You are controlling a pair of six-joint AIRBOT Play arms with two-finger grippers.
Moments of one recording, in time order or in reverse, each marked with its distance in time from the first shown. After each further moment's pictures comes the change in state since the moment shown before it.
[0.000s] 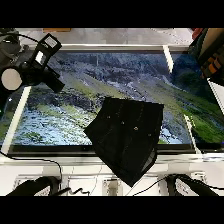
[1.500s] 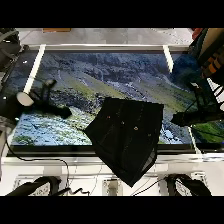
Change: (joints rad) left arm 0.269 -0.082 -0.527 -0.456 -0.041 -0.067; right arm 0.000 0.210 -0.989 0.065 -0.359 -0.425
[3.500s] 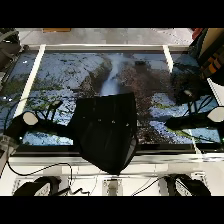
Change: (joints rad) left arm -0.017 0.191 -0.271 0.010 -0.016 0.009; right arm 0.000 0.014 -0.225 0.121 -0.150 -0.058
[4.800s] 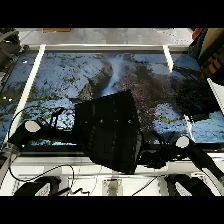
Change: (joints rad) left arm -0.004 0.033 -0.114 -0.206 0.023 -0.004; right arm 0.275 -0.016 -0.519 0.297 -0.051 0.208
